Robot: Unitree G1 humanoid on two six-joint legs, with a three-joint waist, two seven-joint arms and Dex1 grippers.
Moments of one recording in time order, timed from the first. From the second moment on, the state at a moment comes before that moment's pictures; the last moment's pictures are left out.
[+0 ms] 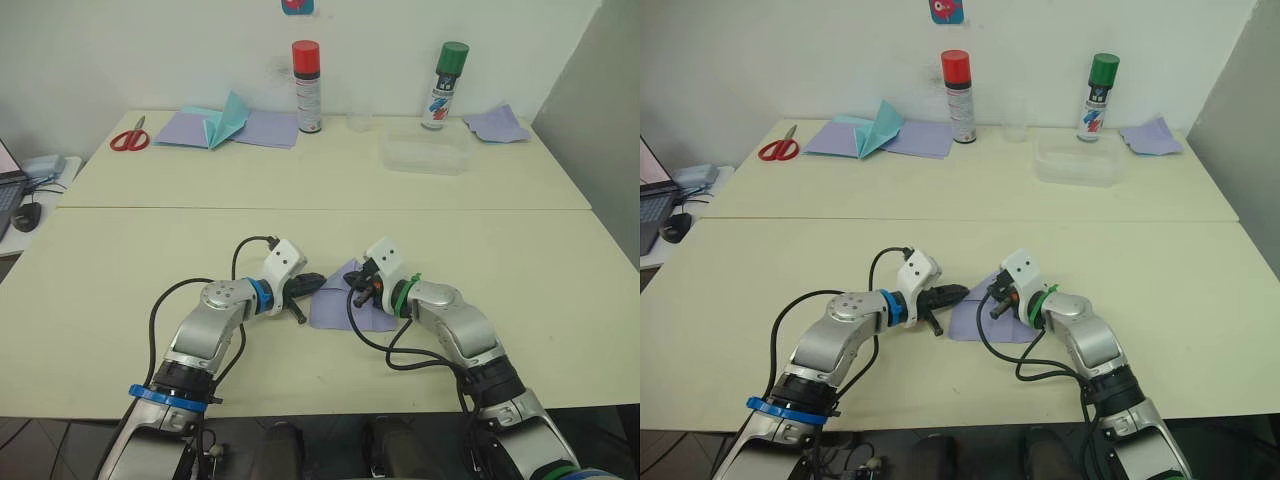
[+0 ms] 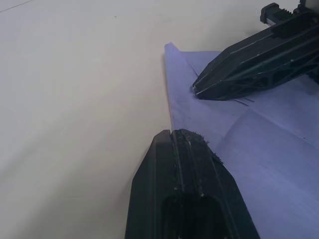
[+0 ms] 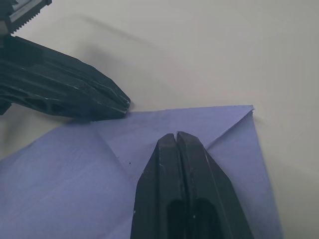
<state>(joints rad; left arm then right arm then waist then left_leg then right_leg) -0.43 0.42 -0.17 0.12 -0.17 0.44 -0.81 -0.46 -0.18 0.25 0.05 0.14 0.63 0.54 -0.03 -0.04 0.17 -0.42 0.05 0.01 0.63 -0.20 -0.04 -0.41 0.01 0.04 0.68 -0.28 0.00</state>
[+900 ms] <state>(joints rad) -0.66 0.27 -0.25 0.46 -0.03 0.30 -0.79 -0.45 -0.18 0.25 0.05 0.13 0.64 0.53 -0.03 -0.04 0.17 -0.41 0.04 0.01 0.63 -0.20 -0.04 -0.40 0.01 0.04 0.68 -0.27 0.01</state>
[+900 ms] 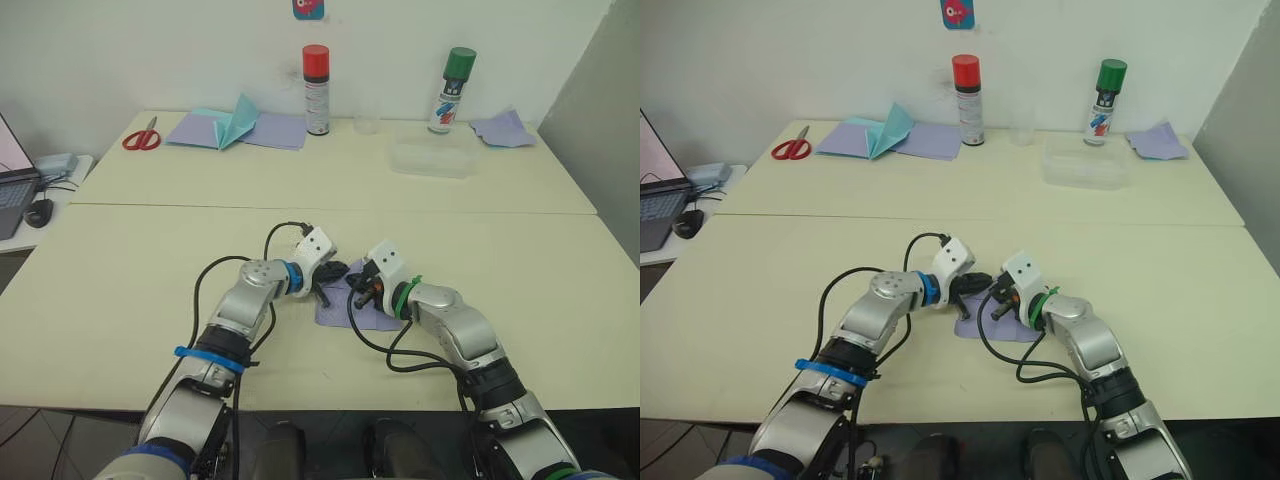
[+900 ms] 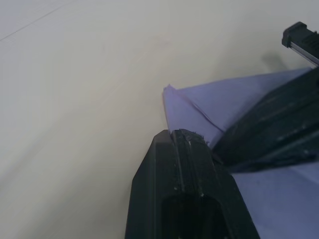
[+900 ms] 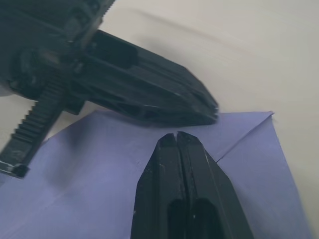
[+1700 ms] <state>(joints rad) -0.37 0.46 -0.22 0.02 -0.06 0.43 -0.83 -0.45 -0.18 0.26 0.06 0.14 0.63 0.53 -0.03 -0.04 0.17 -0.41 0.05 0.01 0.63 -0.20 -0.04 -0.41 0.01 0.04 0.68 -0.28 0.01</state>
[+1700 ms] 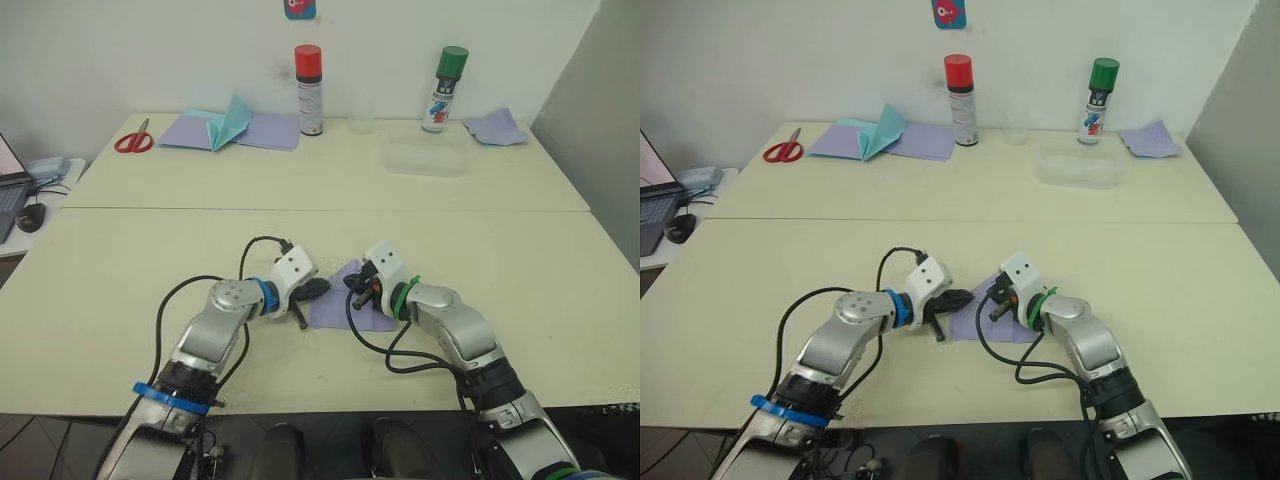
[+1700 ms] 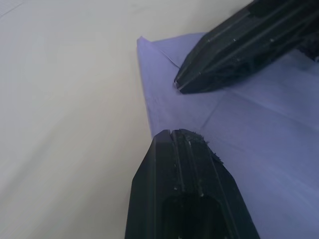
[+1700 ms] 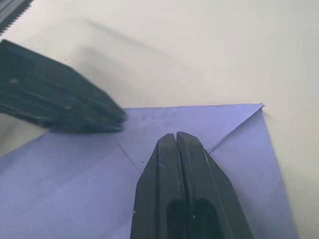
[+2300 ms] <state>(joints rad) -0.39 0.44 -0.25 0.05 -0.05 0.42 -0.80 -0.54 -0.11 0.29 0.24 0.06 0.47 0.52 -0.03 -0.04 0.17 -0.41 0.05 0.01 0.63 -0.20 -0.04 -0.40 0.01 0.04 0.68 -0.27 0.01</state>
